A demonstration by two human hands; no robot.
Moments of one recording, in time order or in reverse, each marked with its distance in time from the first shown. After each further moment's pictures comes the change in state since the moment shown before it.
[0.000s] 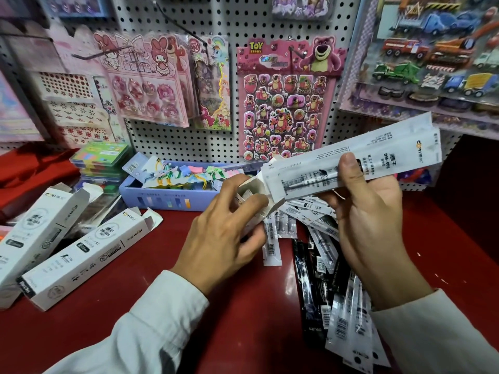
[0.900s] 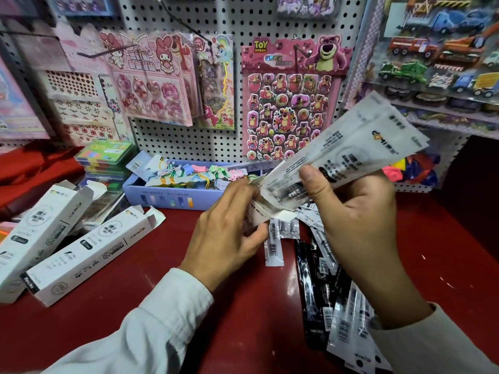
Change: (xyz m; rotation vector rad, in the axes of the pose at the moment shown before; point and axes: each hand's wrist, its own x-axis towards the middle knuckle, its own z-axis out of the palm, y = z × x) left_hand 0.003 -0.001 0.009 -0.062 0.055 -0.114; right_hand -0.013 -0.009 0.010 -0.740 -0.181 -0.398
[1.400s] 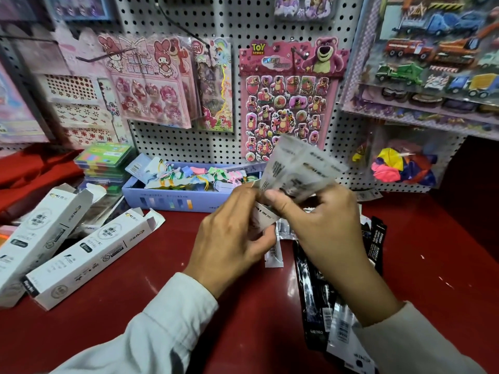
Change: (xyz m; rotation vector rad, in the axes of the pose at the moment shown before) left_hand -0.002 0.009 0.007 0.034 0.090 0.009; right_hand -0.006 0.004 0.020 -0.138 -0.102 0.081
